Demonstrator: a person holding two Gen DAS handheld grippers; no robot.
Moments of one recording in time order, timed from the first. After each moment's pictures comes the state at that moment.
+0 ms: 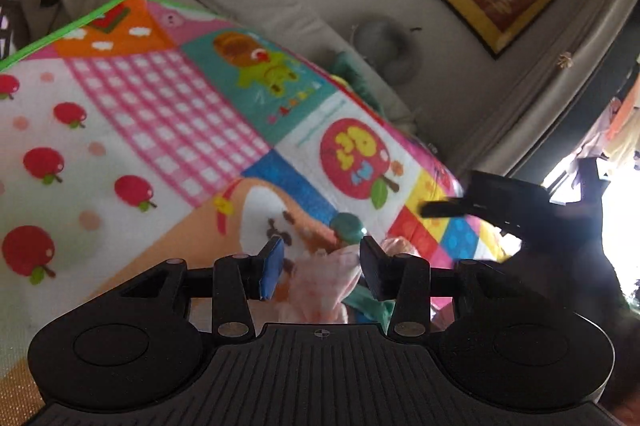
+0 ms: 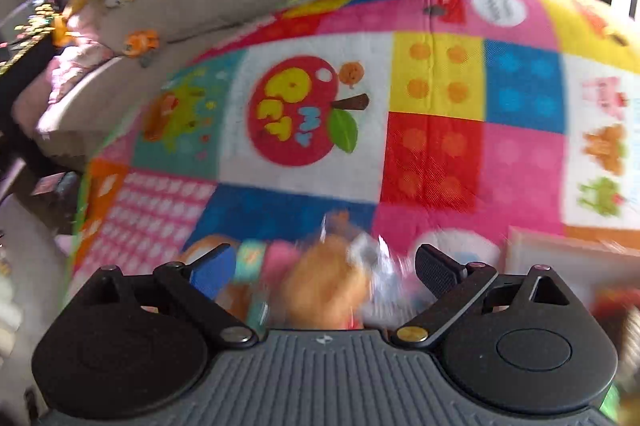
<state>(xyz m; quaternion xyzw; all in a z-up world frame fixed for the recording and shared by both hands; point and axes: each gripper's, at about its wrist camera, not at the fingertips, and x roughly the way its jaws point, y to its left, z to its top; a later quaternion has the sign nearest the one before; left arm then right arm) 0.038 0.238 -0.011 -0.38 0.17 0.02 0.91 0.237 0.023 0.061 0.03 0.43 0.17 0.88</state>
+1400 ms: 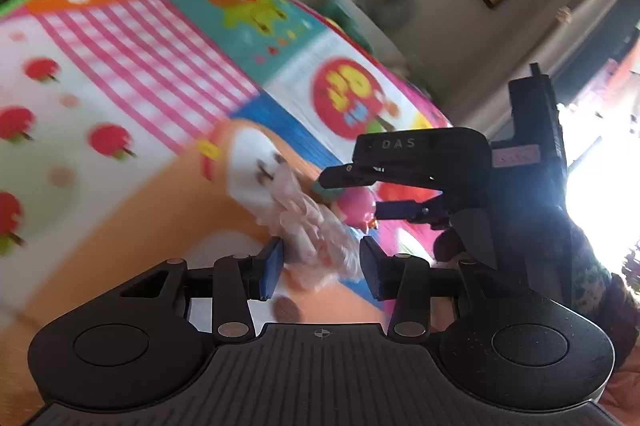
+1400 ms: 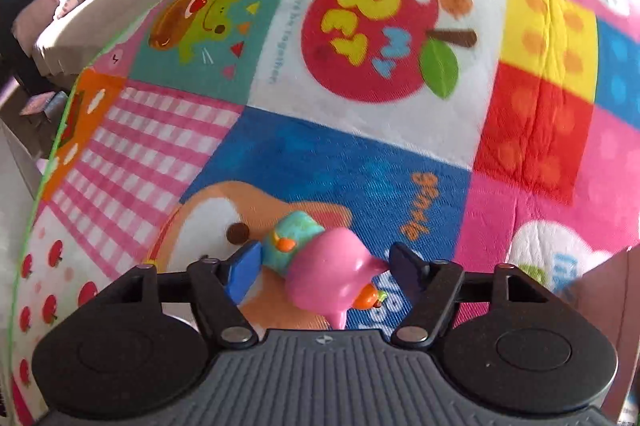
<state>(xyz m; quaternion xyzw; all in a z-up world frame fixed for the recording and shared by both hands) 0.051 0.227 -0.021 -0.38 0.24 -0.05 0.89 0.229 0.090 0.006 -0.07 0.48 0.21 0.85</state>
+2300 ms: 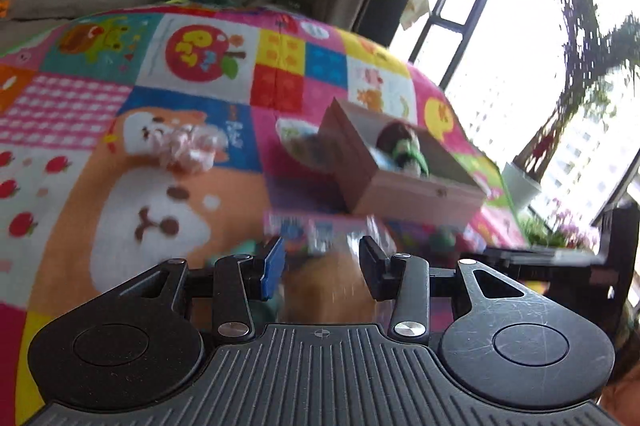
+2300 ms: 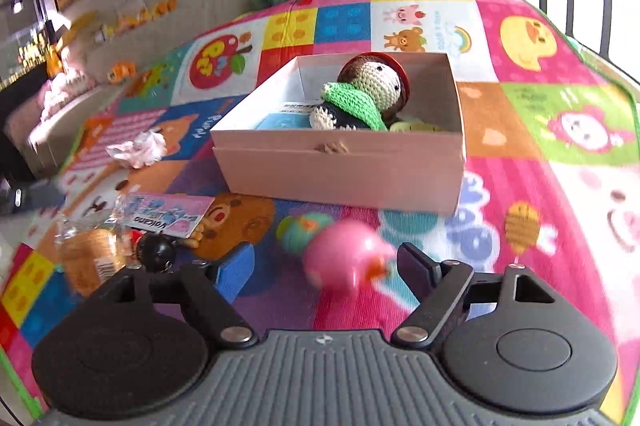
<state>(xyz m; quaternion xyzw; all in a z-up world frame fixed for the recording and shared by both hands) -0.078 0.133 0.042 -0.12 0.30 -0.18 0.93 -0.045 -0.202 0.003 0.05 0.34 0.14 0.93</state>
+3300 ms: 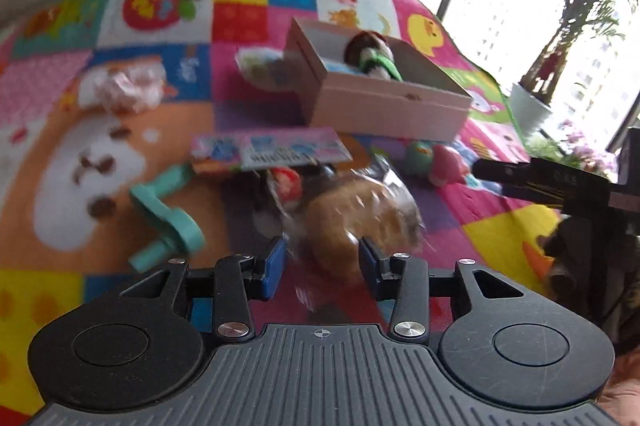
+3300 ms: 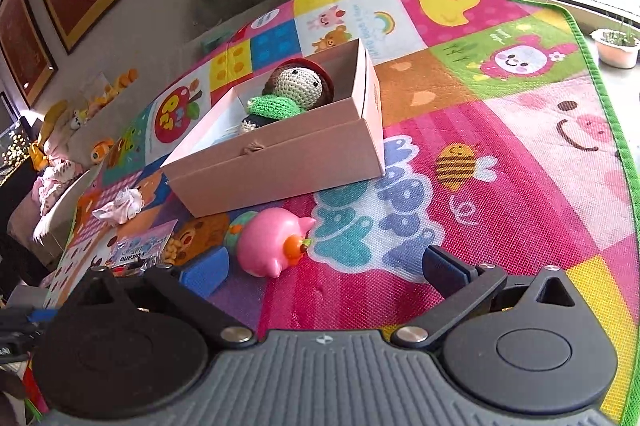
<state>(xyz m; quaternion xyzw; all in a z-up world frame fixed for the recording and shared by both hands) -0.082 0.063 0.020 -0.06 0.38 -0.20 0.90 -0.068 -0.258 -0.023 0.18 0.31 0.09 0.93</state>
